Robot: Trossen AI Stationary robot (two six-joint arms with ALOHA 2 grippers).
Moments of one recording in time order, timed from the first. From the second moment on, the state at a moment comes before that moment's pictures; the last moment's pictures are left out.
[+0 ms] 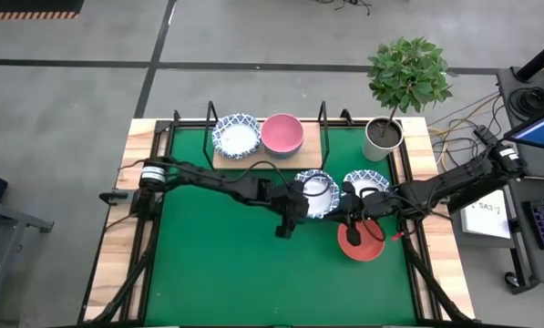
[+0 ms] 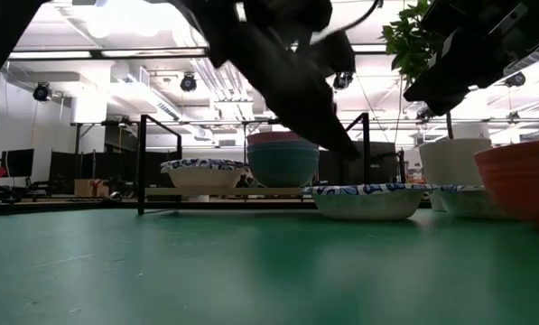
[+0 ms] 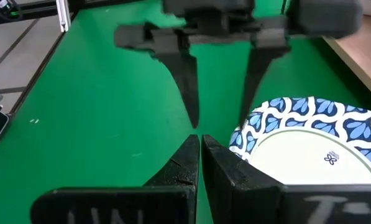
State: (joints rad) left arm -0.03 2.04 1.45 -0.20 0.07 0.23; right arm 0.29 0.97 0.45 0.04 0.18 0.28
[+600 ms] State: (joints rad) left arm -0.02 2.13 1.44 -0.18 0.06 0.23; right arm 0.29 0.97 0.45 0.04 0.18 0.29
